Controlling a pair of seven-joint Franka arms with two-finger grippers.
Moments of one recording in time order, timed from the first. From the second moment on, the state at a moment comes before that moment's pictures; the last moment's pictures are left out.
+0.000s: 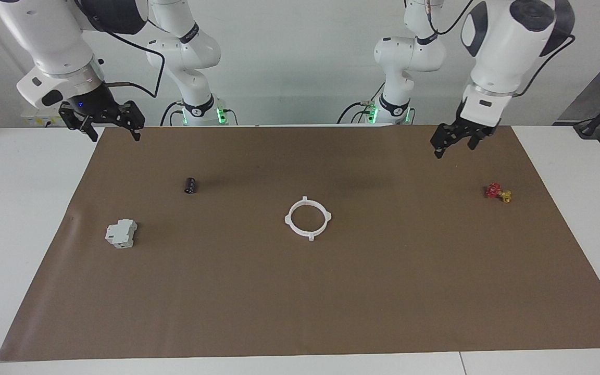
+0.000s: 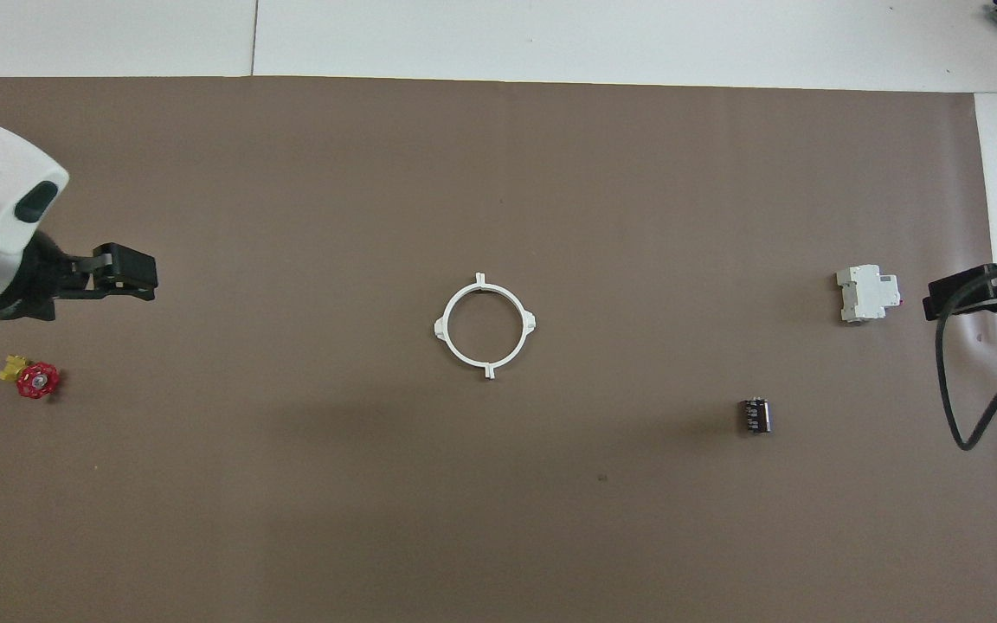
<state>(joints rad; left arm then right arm) -0.19 -0.06 0.09 -1.75 0.04 1.67 -0.22 0.08 -0.02 -0.12 -1.60 -0.05 1.51 -0.07</state>
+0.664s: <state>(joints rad) 0.02 -0.07 0.07 -1.77 0.03 1.68 0.18 0.08 -0.02 -0.12 -1.60 -0.05 1.51 -0.07</state>
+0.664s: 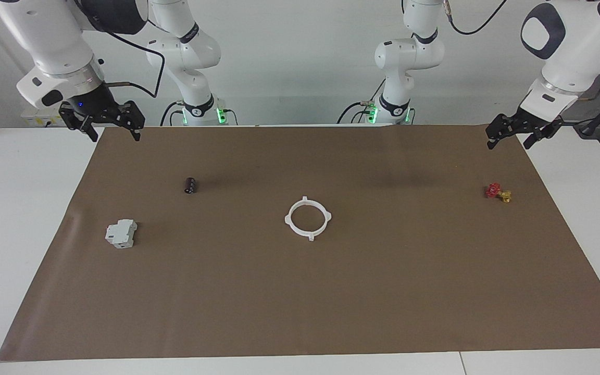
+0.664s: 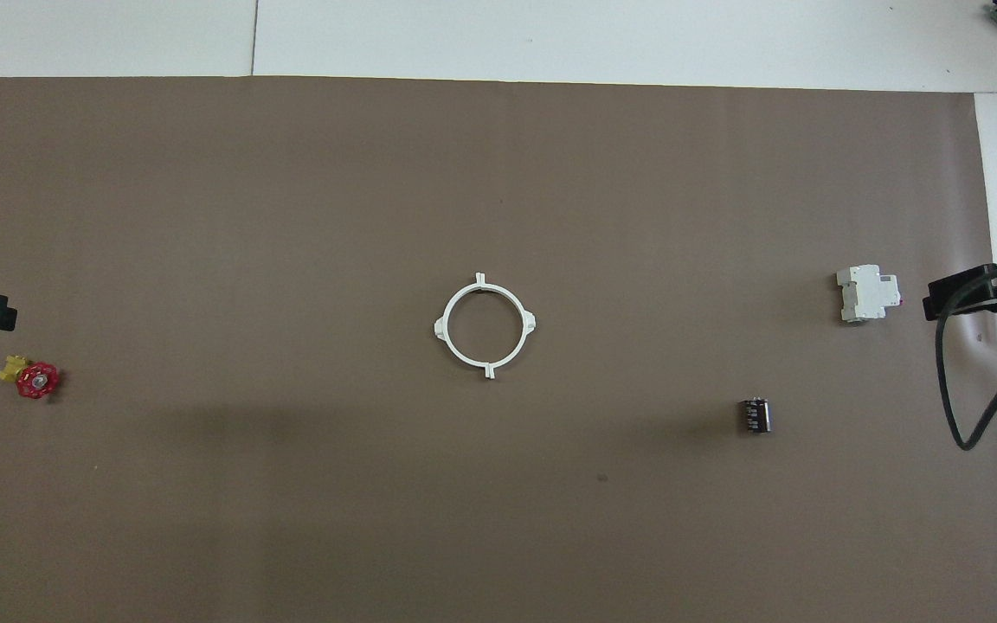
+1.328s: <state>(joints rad) -0.11 -0.07 0.04 -1.76 0.01 1.71 0.05 0.08 -0.02 -0.12 -1.60 -0.05 1.51 -0.07</state>
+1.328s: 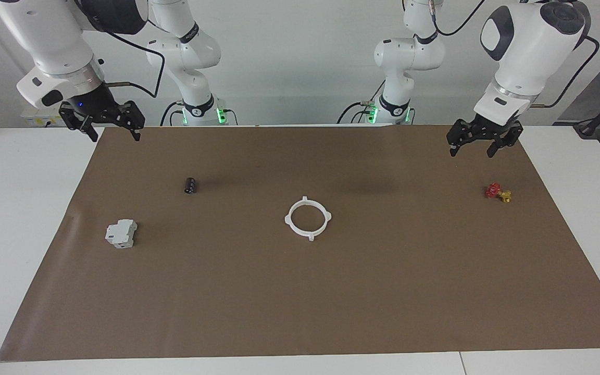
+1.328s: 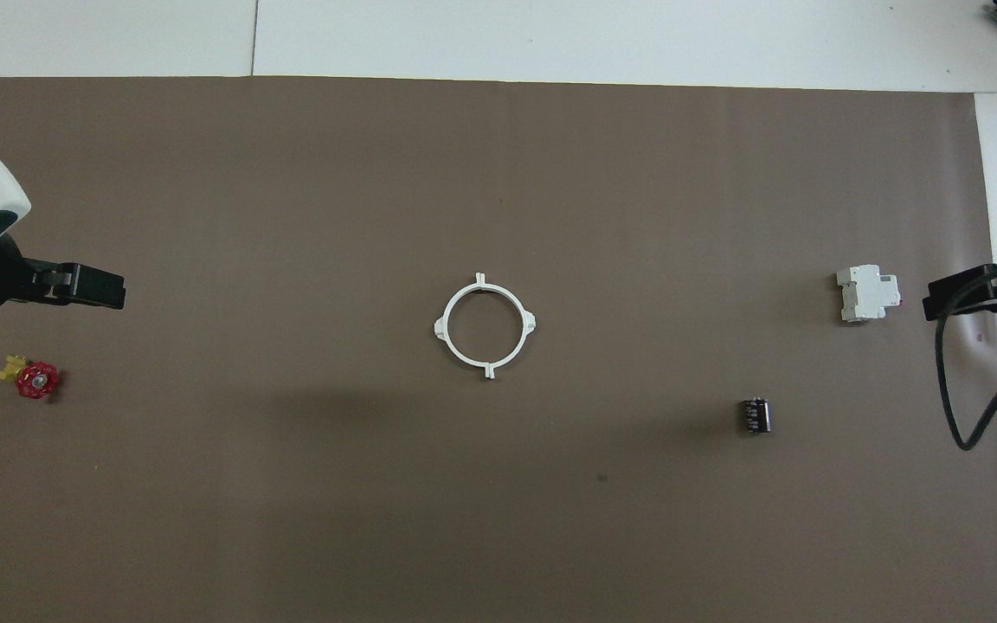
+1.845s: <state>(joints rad) -0.09 0.04 0.06 -1.42 0.01 1.40 0.05 0.08 -0.02 -0.12 -1.60 -0.05 1.51 -0.07</state>
